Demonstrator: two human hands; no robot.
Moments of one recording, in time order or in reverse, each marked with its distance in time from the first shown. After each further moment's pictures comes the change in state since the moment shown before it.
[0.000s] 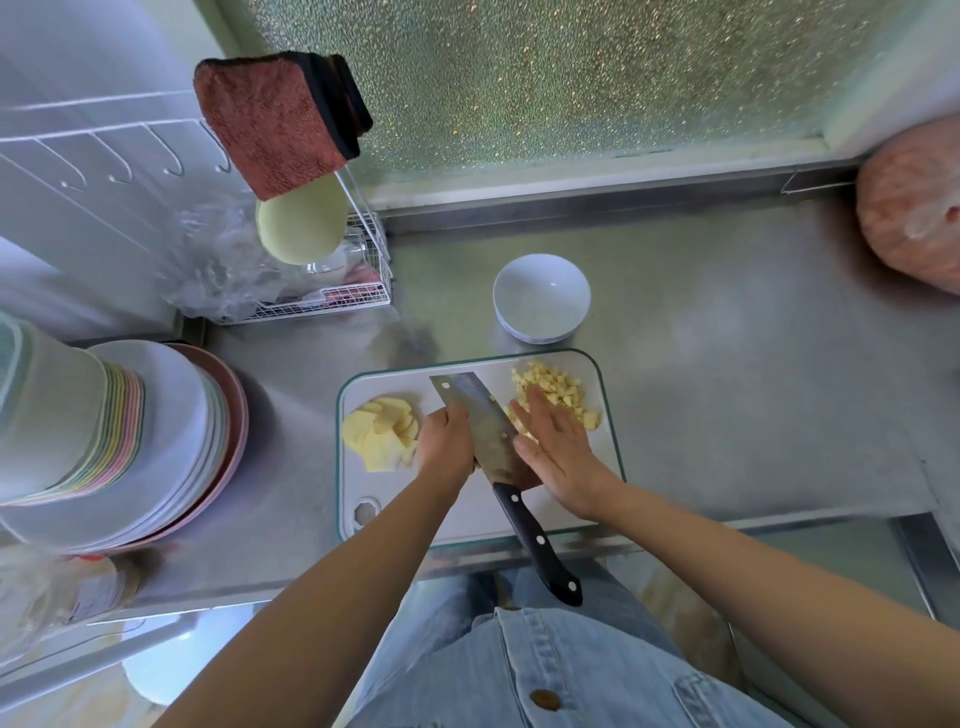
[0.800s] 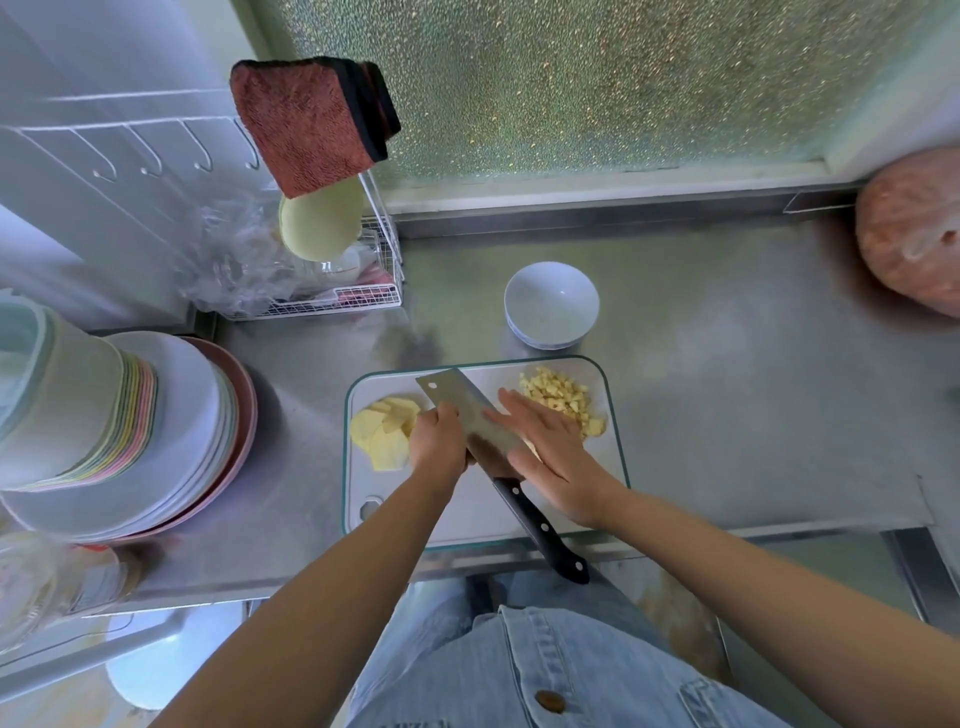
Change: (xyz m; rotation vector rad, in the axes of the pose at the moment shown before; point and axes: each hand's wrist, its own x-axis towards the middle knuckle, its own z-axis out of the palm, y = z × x) left_hand 0.001 0.003 -0.016 -0.070 0.043 -0.067; right_hand -0.008 -0.029 -0.007 -0.014 0.091 -0.260
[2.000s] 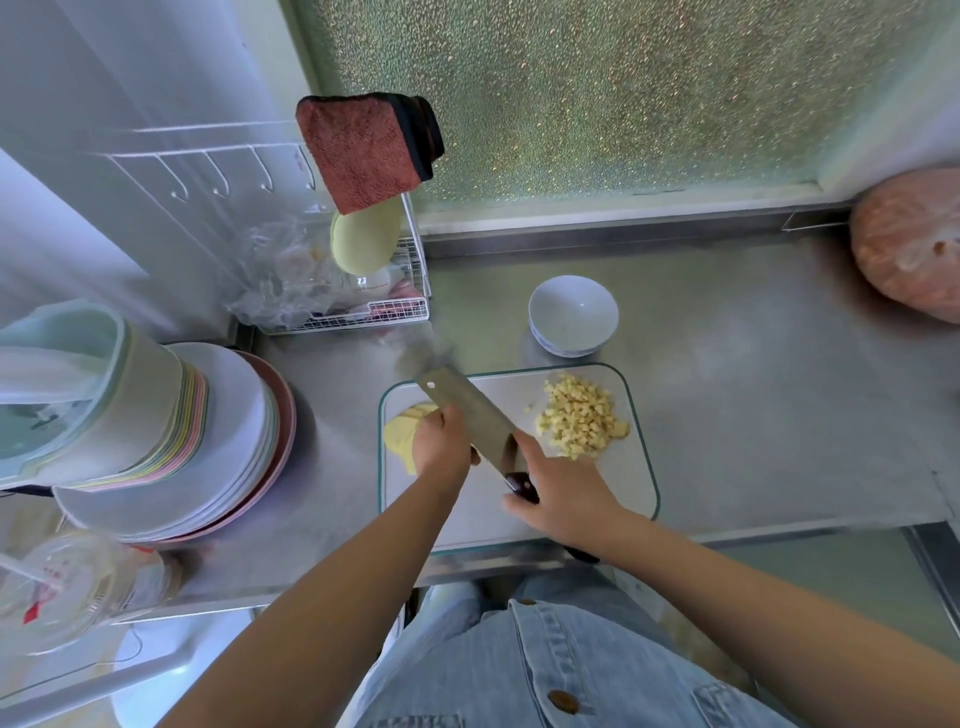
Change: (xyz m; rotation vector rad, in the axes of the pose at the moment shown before) left_hand -0.006 -0.001 -0.039 0.006 0.018 0.105; right_hand -0.001 -0.049 0.038 -0.395 -0.047 0.266
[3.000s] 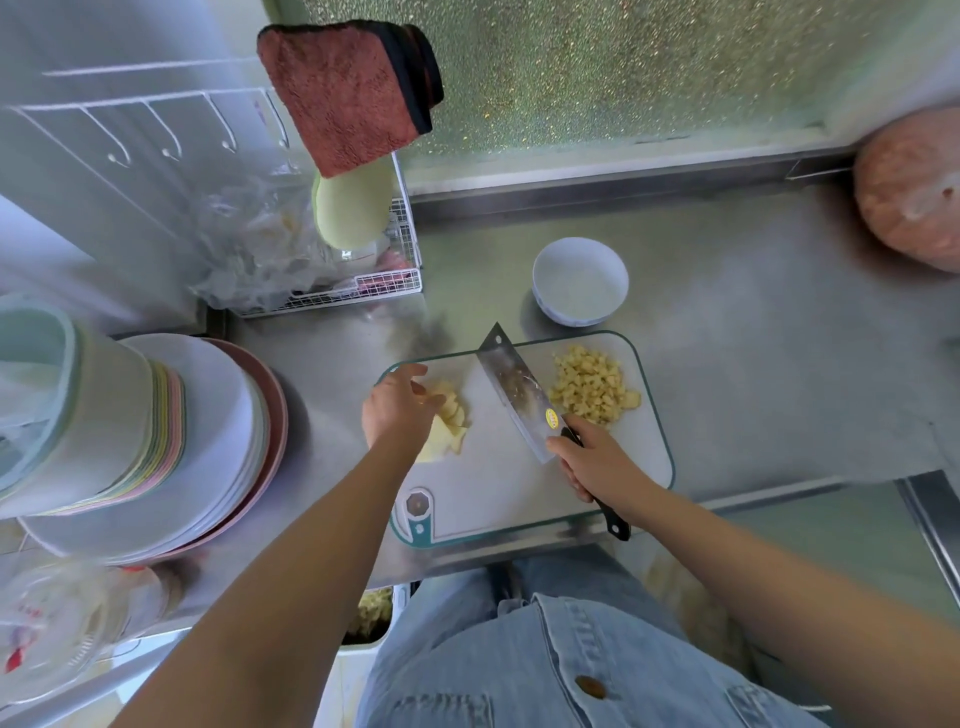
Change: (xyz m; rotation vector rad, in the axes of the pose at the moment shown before) left_hand 0.076 -0.009 -0.049 0.673 0.017 0.299; right_hand 0.013 0.019 0.009 0.959 -0.017 0.416
